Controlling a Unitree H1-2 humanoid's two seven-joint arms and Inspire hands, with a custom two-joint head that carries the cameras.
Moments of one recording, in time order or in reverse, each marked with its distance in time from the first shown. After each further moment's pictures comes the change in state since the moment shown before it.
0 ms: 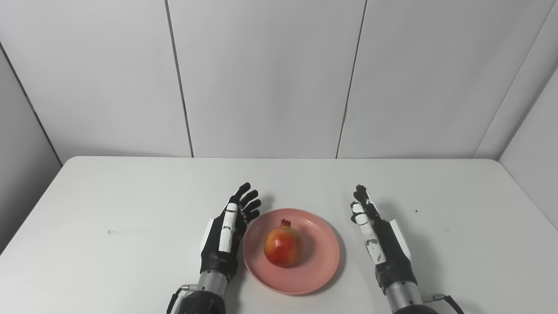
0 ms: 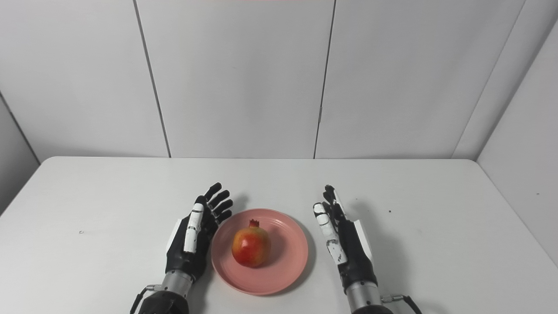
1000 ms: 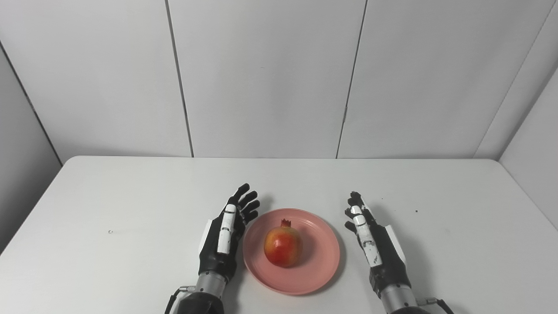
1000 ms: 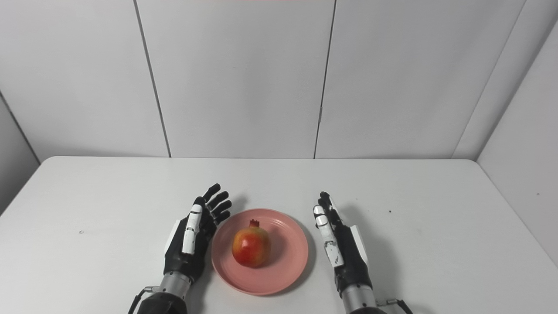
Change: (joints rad) left arm 0.011 0.002 0.000 -0.011 0.000 0.002 0.000; right arm 0.000 0.013 -0.006 0.034 0.077 -0.001 -0.013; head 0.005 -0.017
